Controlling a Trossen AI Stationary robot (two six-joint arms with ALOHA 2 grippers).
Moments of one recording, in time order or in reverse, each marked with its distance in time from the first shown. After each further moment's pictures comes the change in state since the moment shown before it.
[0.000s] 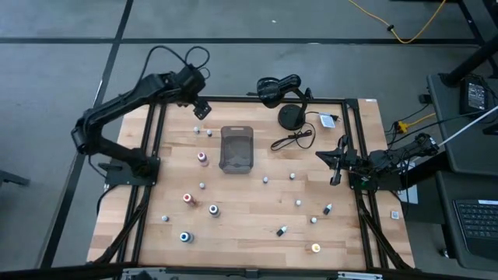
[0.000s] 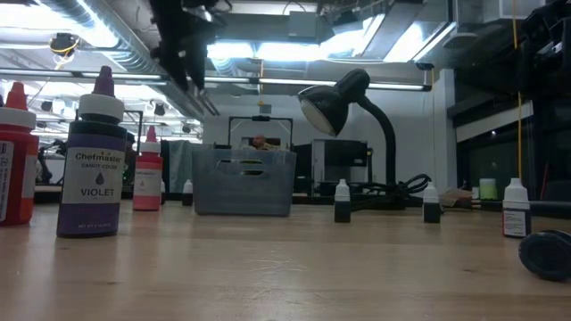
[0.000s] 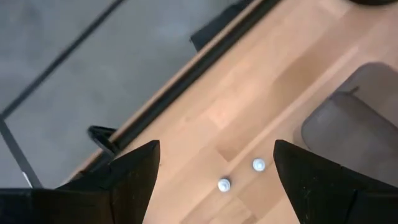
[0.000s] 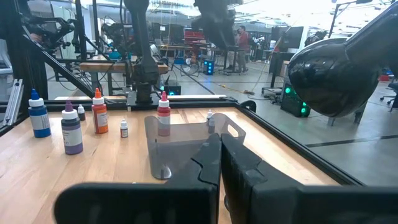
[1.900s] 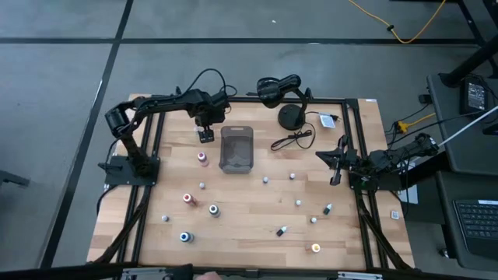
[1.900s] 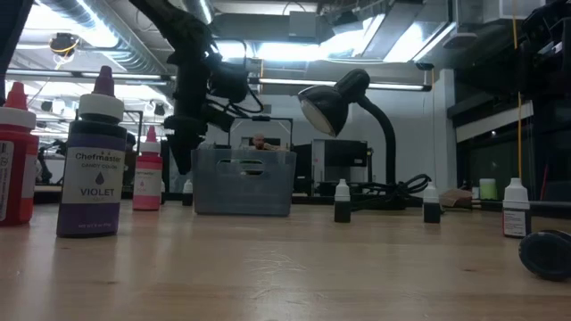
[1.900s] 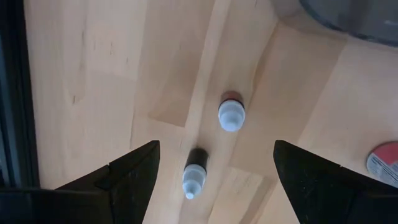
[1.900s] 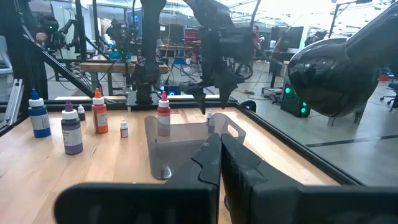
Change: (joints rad) left arm -0.032 0.365 -0.185 0.103 0.116 0.439; right arm 0.000 0.000 0.000 0.000 0.000 0.000
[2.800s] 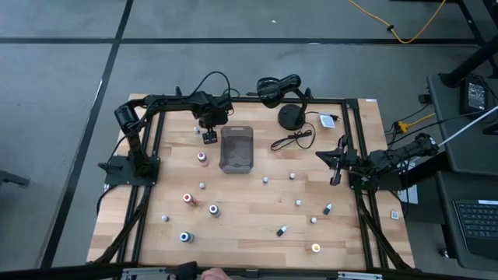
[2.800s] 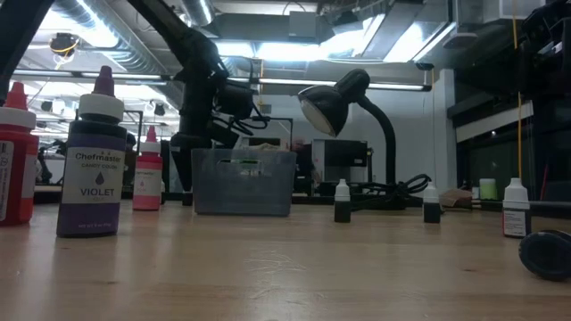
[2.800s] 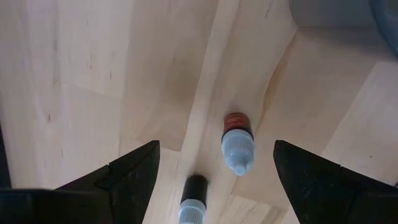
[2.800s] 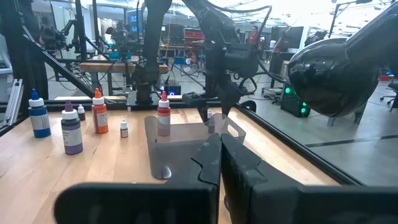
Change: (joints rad) left arm 0.008 0.095 0.000 0.054 0.021 -0.003; right arm 0.000 0.000 0.000 0.000 0.000 0.000
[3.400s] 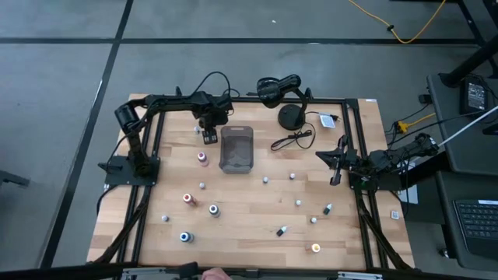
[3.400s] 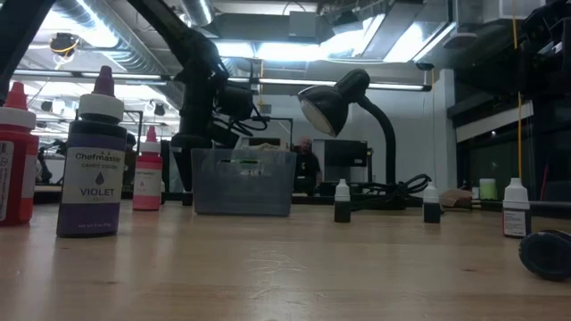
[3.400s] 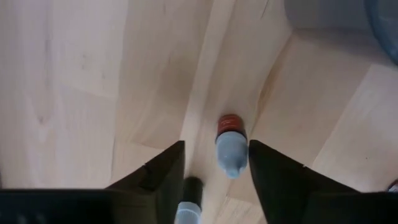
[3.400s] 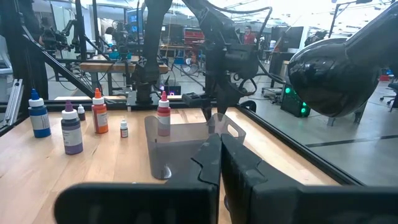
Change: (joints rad) left arm 0.000 0.006 0.000 0.002 0.023 -0.008; right arm 0.000 0.000 0.000 0.000 0.000 0.000
